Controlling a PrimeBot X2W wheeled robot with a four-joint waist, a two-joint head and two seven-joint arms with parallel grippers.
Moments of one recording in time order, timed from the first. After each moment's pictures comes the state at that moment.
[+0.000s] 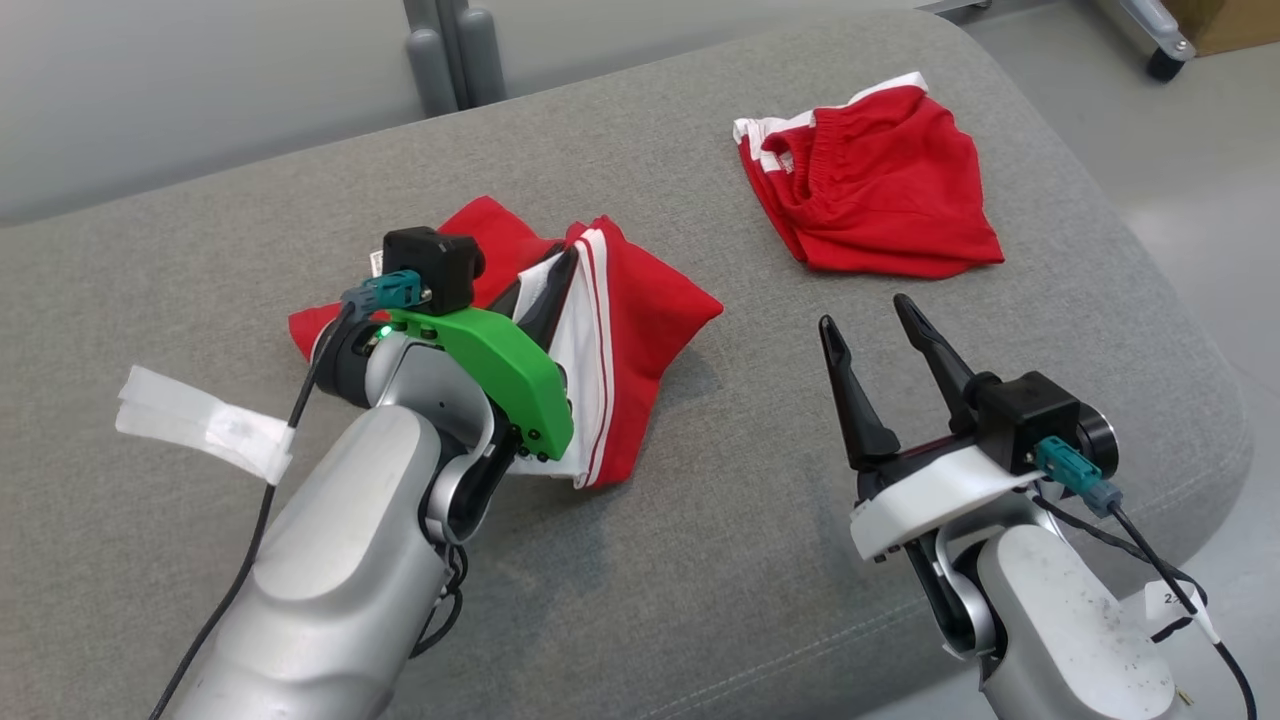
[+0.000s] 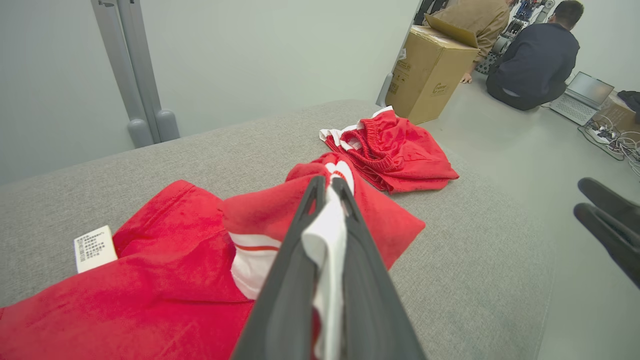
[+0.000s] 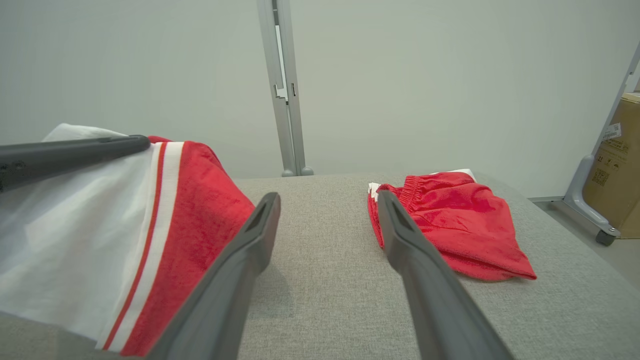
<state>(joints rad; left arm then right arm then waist) -0.61 0.05 -0.59 0.41 -0.65 -0.02 0.07 -0.20 -0.10 0.39 0.16 0.22 -0.07 -0.23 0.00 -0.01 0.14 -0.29</state>
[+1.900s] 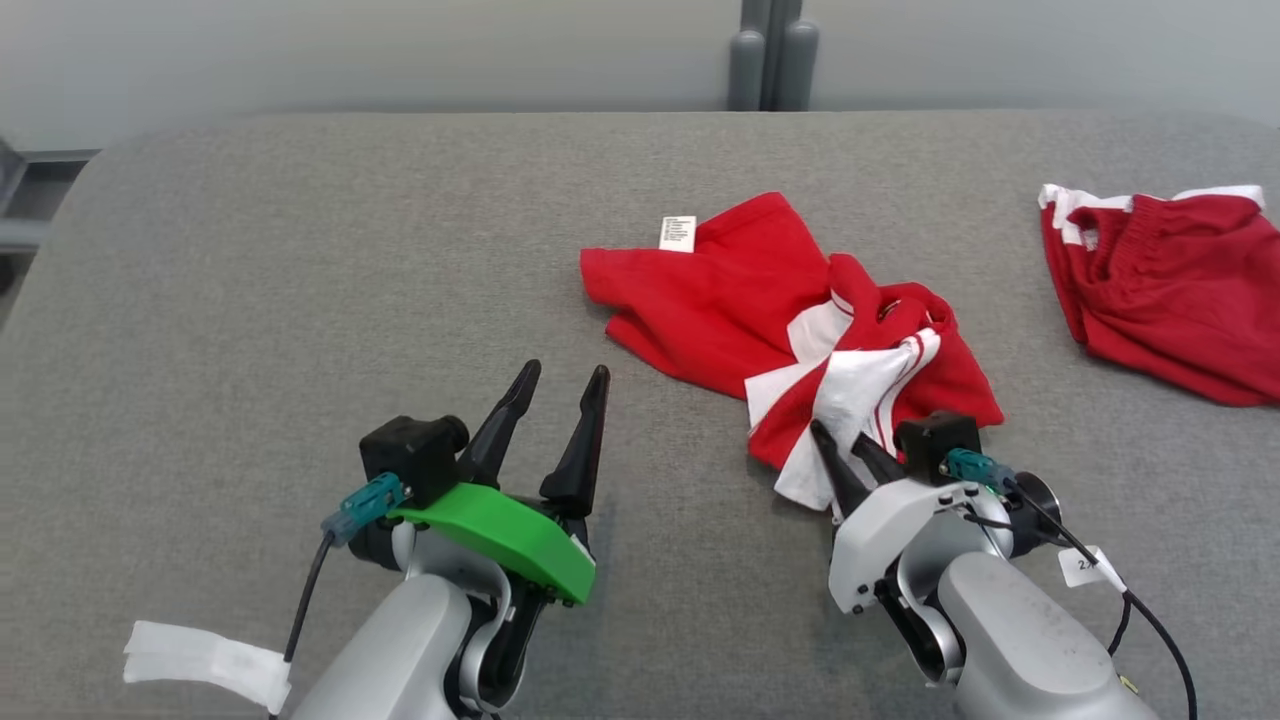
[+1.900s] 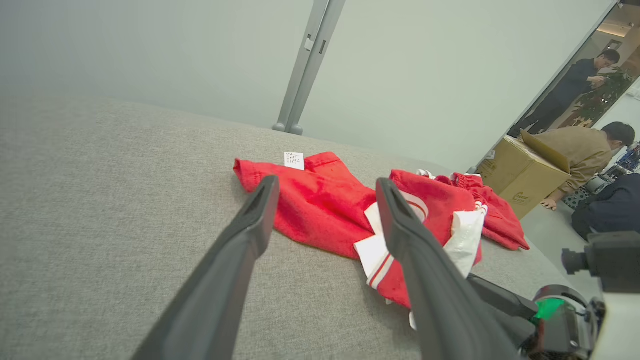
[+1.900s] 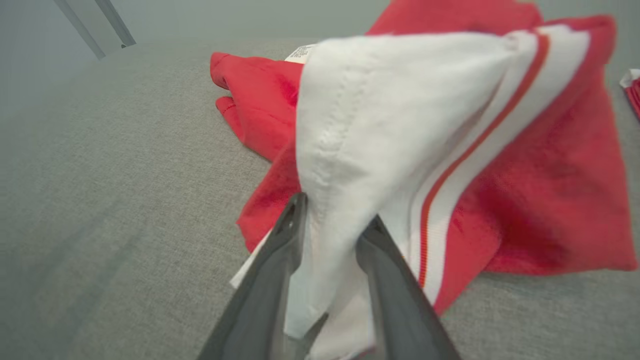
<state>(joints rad) -0.33 0.05 -0.62 0.27 -0.74 0.05 -0.24 -0.29 -0.06 0.49 0.57 0.30 -0.04 -0.15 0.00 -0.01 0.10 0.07</state>
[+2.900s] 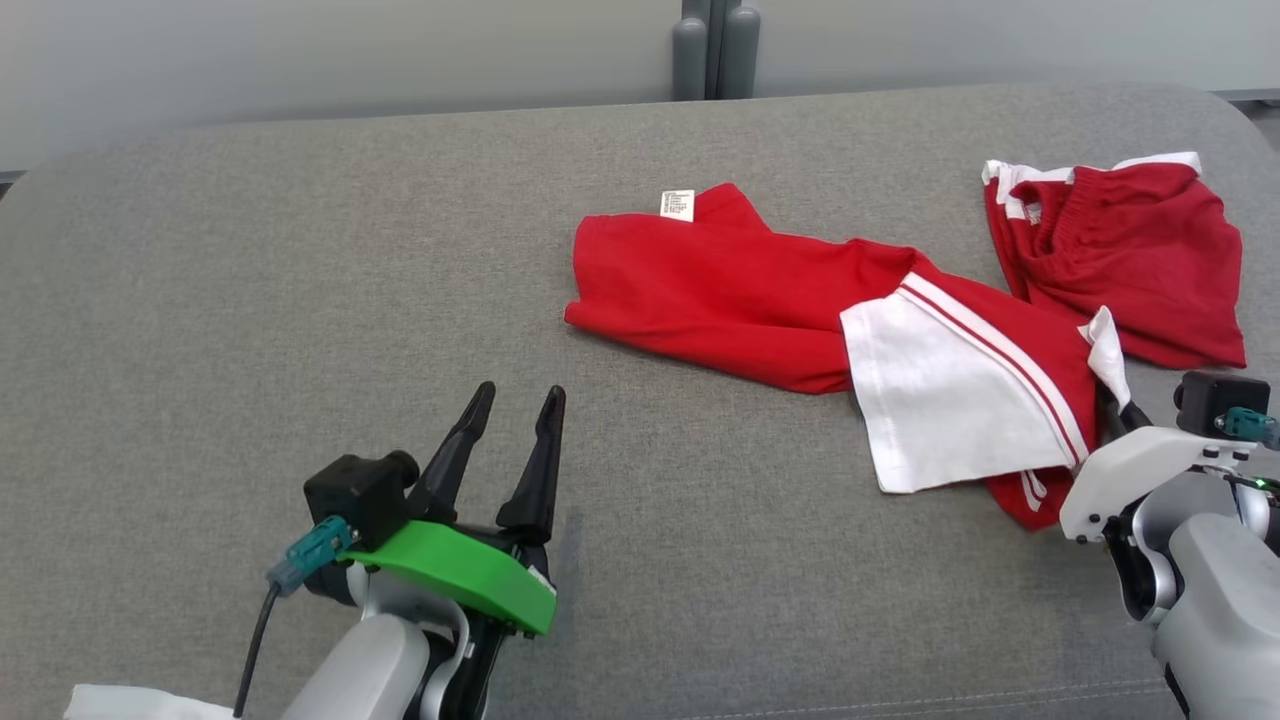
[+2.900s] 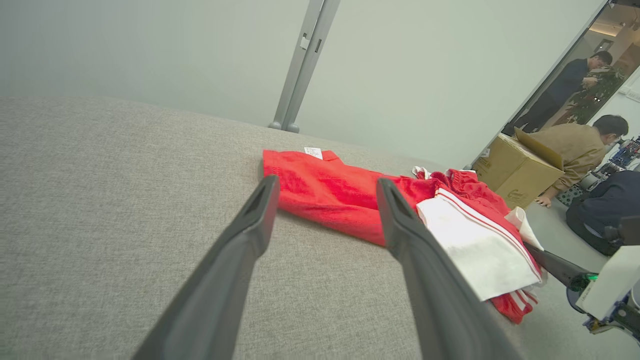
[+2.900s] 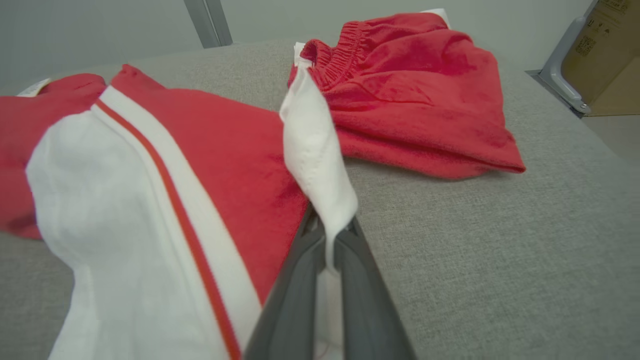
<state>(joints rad) -0.23 0.10 -0.56 0.15 -0.72 0.07 -0.25 -0.35 -0.27 0.24 0.76 0.42 -0.06 -0.18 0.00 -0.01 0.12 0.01</state>
